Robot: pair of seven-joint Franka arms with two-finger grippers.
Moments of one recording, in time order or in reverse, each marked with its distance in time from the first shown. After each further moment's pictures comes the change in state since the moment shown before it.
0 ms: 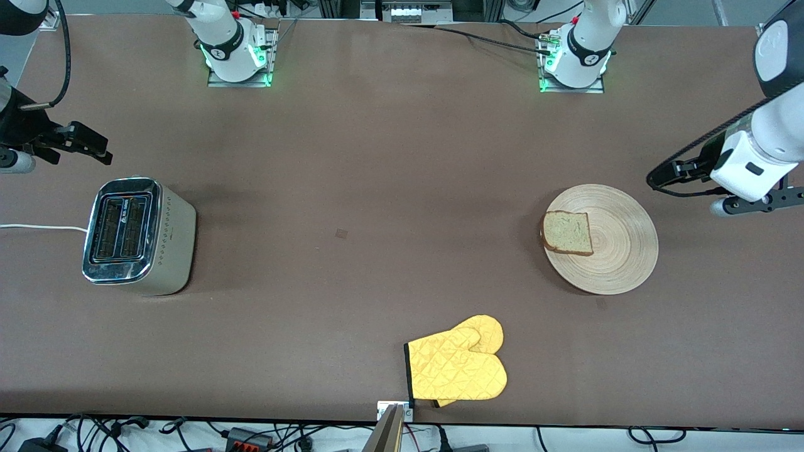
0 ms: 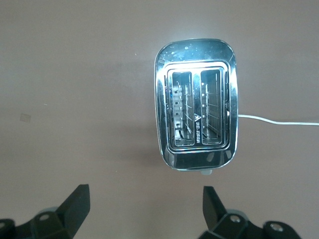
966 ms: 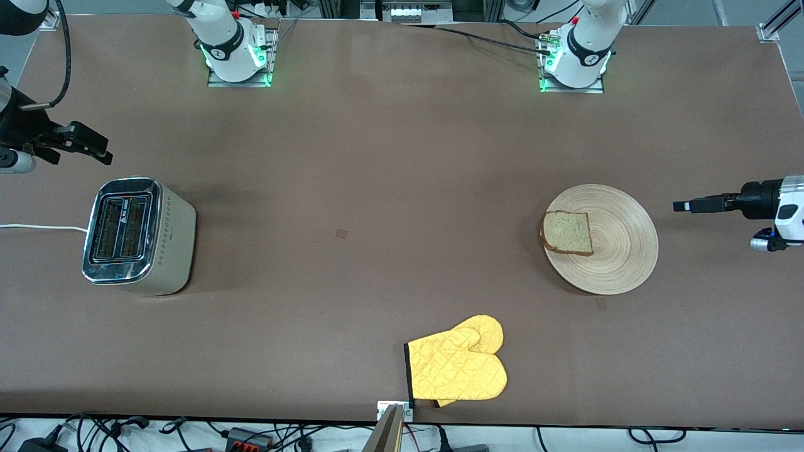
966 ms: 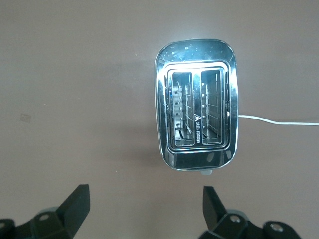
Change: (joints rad) left arm 0.388 0.355 0.008 -0.002 -0.339 0.000 0.476; right arm 0.000 0.000 0.000 0.000 0.000 0.000 0.000
